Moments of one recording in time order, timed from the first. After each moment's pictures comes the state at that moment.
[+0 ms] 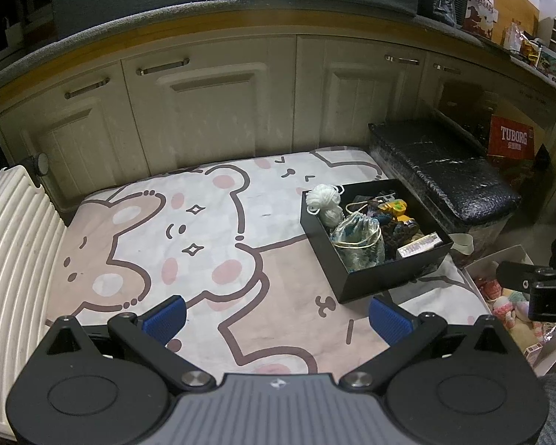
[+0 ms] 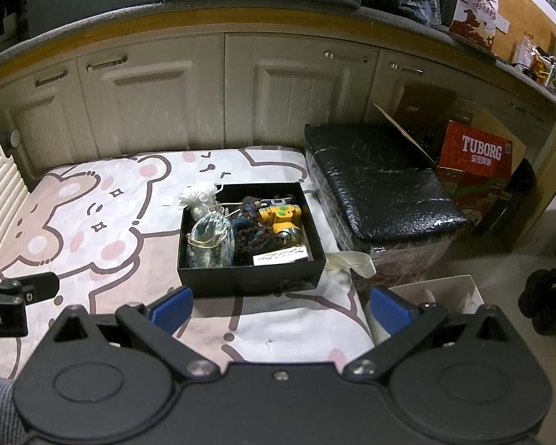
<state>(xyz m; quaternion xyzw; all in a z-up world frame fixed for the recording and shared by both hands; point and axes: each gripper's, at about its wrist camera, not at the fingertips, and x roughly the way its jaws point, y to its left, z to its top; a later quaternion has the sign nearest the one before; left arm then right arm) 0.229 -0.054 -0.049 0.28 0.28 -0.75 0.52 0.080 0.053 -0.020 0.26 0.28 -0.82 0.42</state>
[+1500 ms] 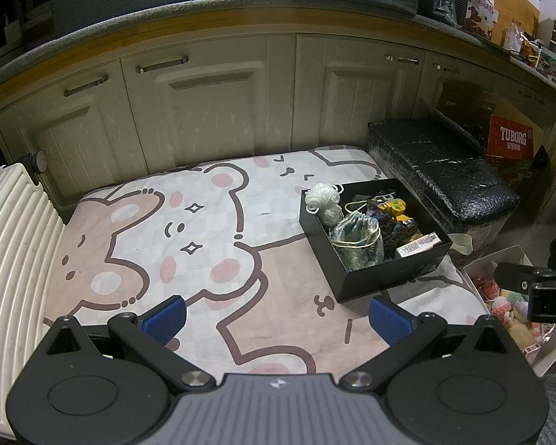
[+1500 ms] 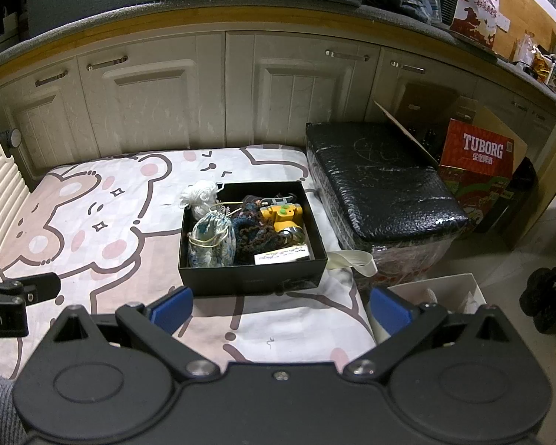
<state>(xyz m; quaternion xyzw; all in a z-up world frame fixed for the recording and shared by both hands) 0.230 -0.056 -0.049 0.29 0.27 -0.78 0.48 0.079 0.052 -0.022 0.26 0.28 -0.82 0.42</state>
